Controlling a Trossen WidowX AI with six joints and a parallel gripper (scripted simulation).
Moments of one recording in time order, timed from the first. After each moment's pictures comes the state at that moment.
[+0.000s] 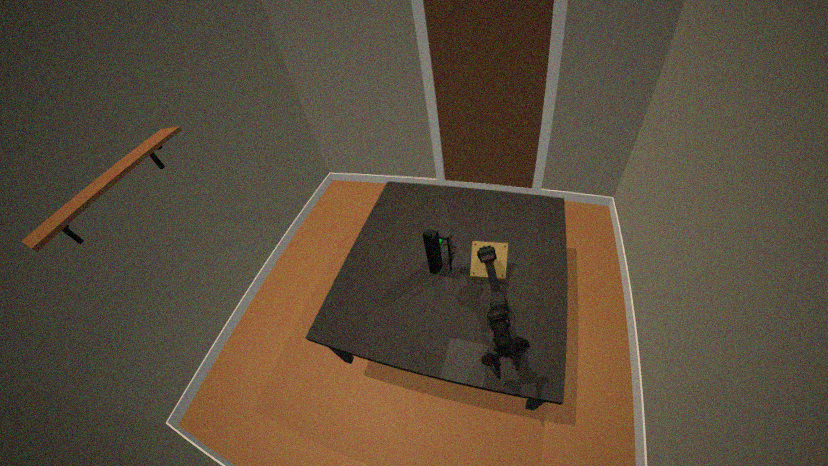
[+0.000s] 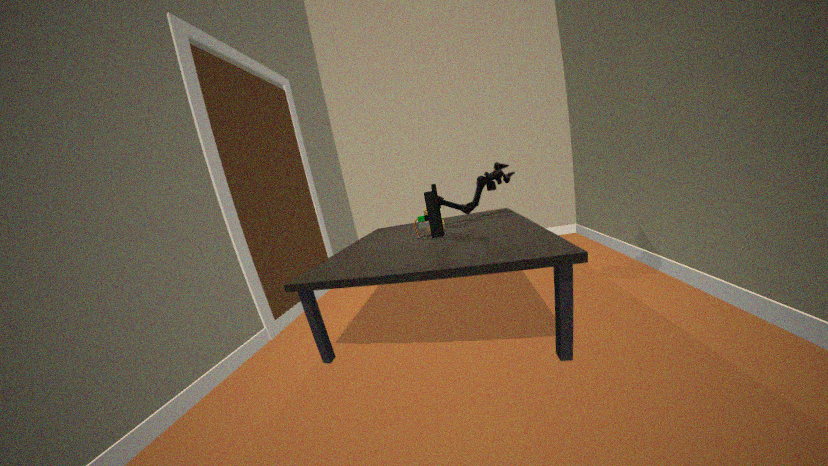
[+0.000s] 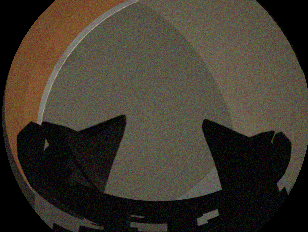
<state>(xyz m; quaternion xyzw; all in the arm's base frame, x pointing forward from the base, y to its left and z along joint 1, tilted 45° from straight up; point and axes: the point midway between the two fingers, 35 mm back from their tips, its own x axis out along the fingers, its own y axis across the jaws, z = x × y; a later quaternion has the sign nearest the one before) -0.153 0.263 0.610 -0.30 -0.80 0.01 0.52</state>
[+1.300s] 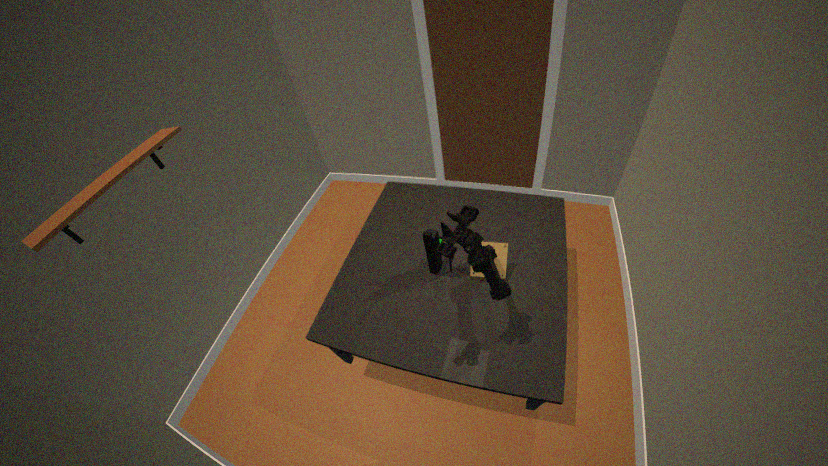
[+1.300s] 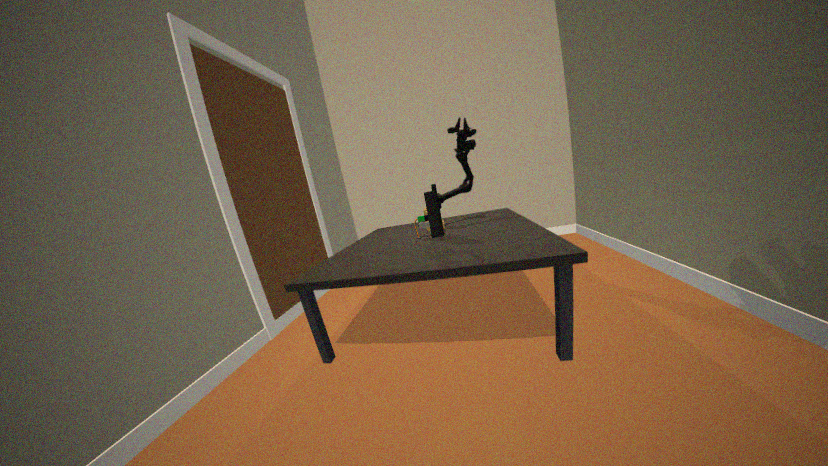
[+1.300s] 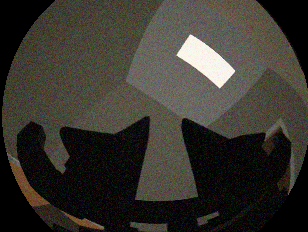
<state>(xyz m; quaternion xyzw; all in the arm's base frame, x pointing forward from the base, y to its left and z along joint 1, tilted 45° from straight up) 0.160 -0.149 0.622 0.10 -0.43 -0.20 0.88</state>
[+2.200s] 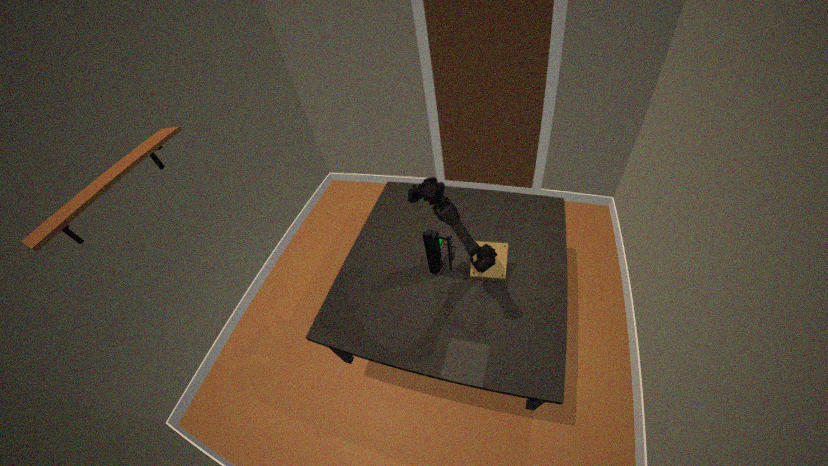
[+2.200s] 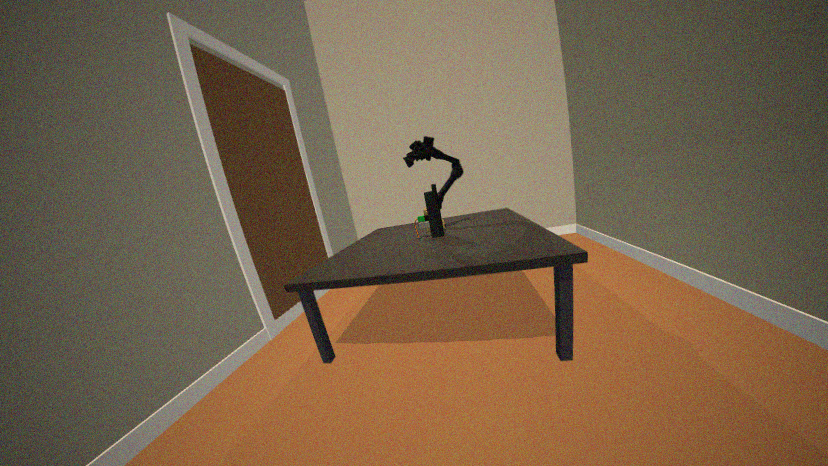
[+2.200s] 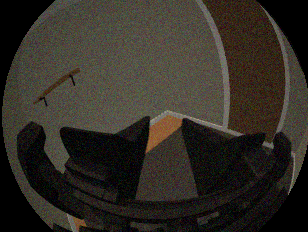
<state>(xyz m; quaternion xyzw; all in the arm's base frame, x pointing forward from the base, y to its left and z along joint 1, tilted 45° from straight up) 0.374 -0.241 0.256 0.49 0.15 -0.26 0.82</state>
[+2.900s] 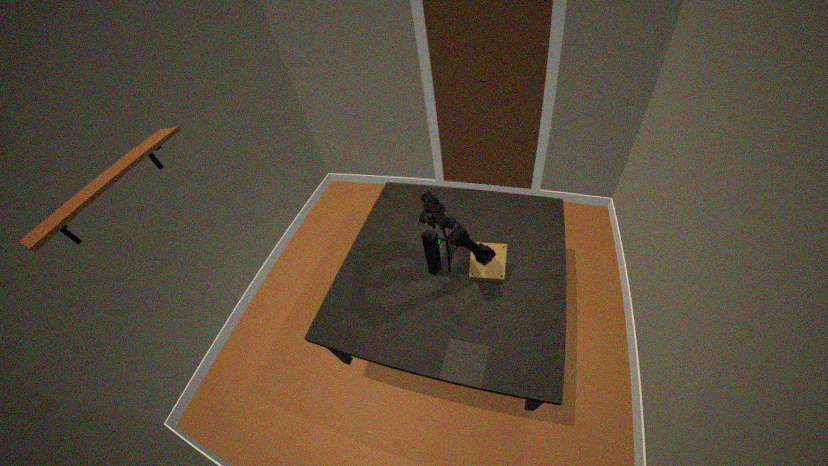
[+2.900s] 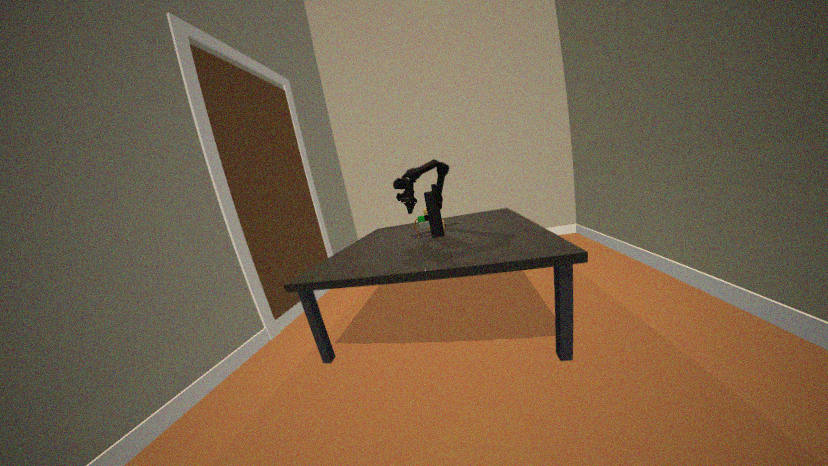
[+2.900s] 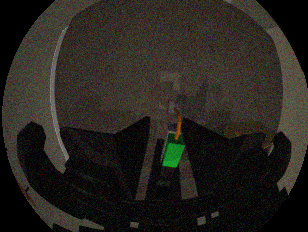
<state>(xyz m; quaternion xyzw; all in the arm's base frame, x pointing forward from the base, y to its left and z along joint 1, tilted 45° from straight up) 0.299 -0.082 -0.011 0.62 0.64 -0.30 0.34</state>
